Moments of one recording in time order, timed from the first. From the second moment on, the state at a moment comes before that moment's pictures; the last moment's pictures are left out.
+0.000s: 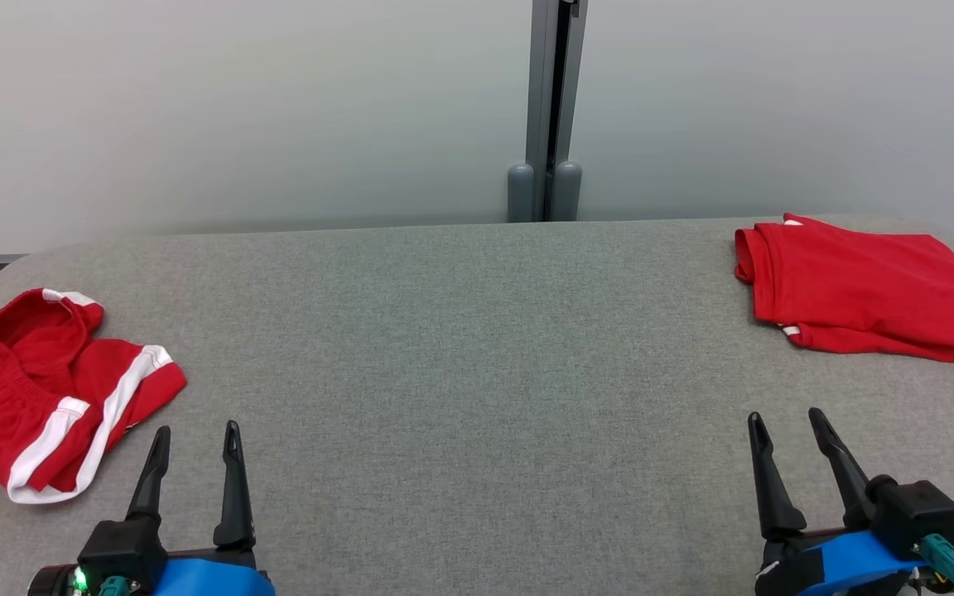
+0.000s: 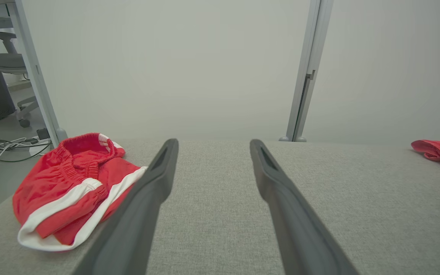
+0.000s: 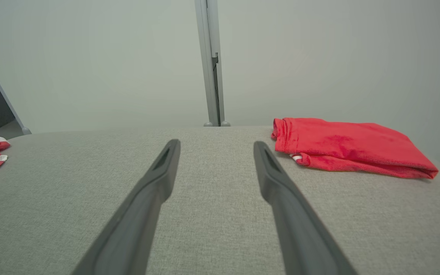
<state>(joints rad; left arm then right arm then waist) 0.02 0.06 0.04 0.23 -0.09 -0.09 -0.26 -0.03 -0.06 -0.02 0.26 0.14 0.13 -0.26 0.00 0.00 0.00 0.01</state>
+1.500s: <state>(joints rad) 0.02 0.08 0.10 0.22 -0.08 -0.06 -0.26 -0.02 -0.05 0.00 0.30 0.18 0.13 -0.26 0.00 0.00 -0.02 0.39</state>
